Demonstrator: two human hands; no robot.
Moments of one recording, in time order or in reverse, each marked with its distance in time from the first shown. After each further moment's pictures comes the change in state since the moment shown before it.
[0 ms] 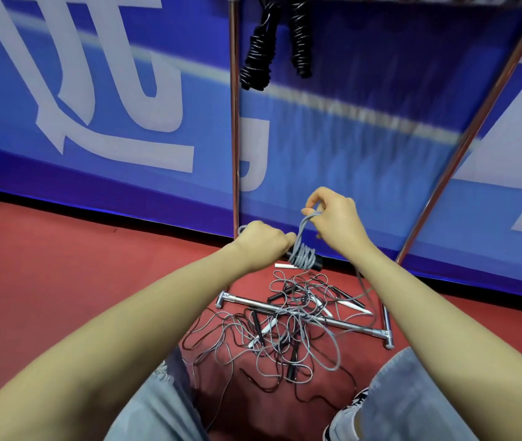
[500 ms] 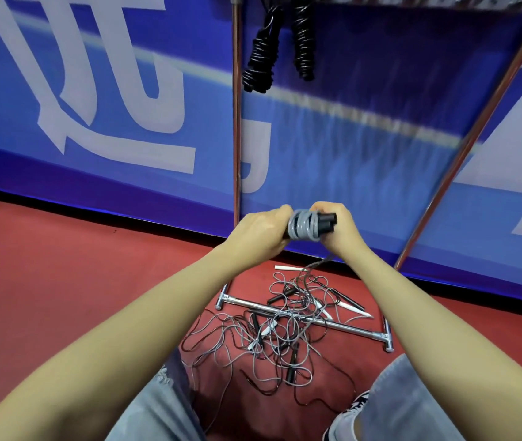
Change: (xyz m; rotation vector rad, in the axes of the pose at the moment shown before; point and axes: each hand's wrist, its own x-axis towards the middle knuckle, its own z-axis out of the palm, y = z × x) left_hand -0.019 -0.007 -0.014 -0.624 0.630 -0.149; right_hand 0.005 -0.001 0.007 0.152 -0.114 0.133
